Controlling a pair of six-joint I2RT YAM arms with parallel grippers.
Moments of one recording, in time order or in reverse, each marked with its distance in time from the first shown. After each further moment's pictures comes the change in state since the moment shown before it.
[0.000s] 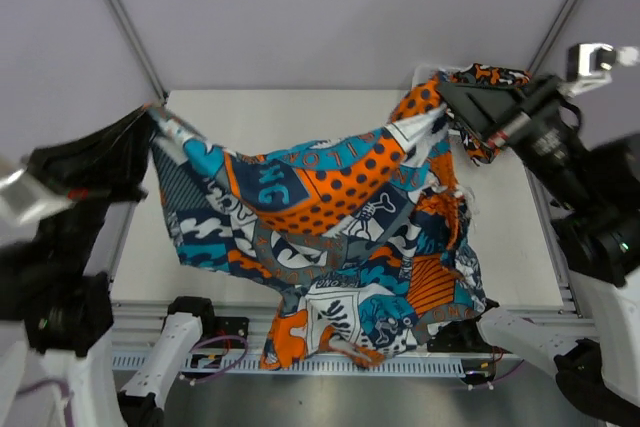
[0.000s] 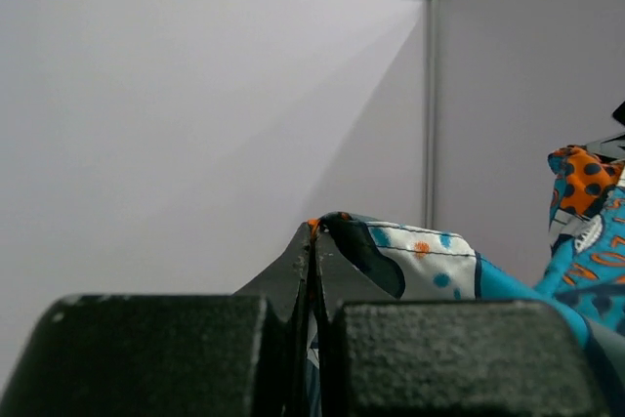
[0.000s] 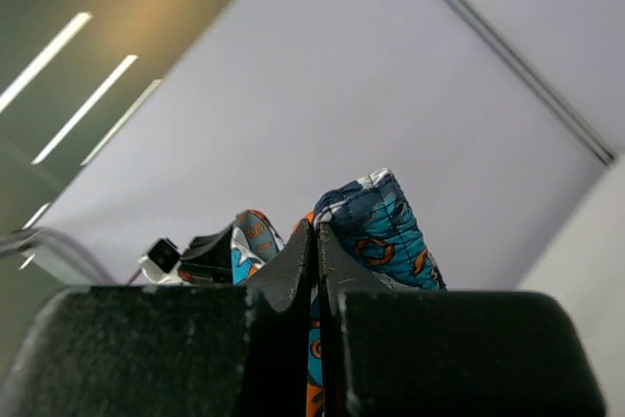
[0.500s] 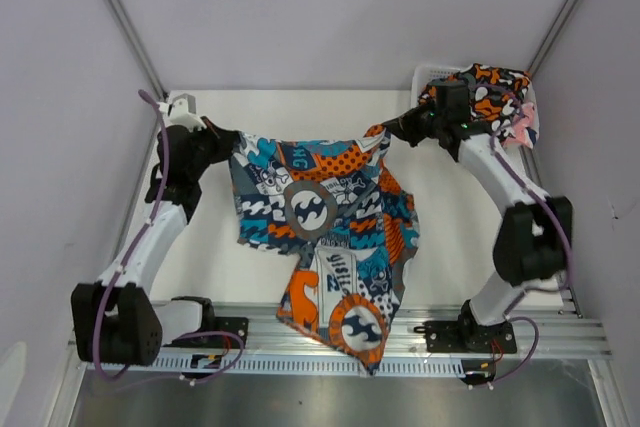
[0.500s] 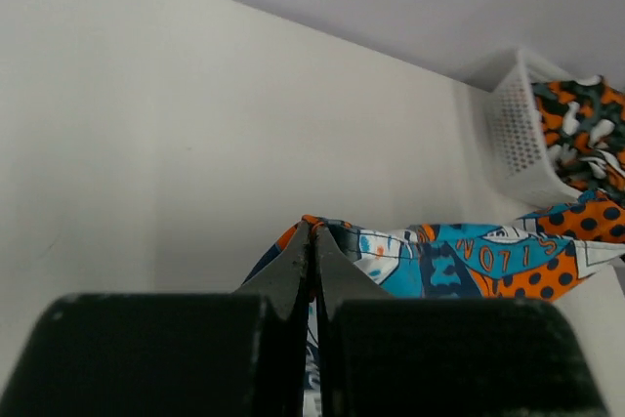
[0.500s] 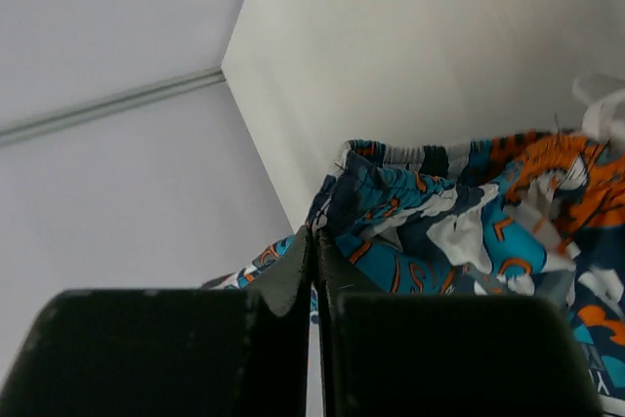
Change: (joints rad) left arm 0.001 0.494 -0.673 0.198 -0.251 -0.152; right arm -0.312 0.649 -0.368 -0.045 -0.074 0.177
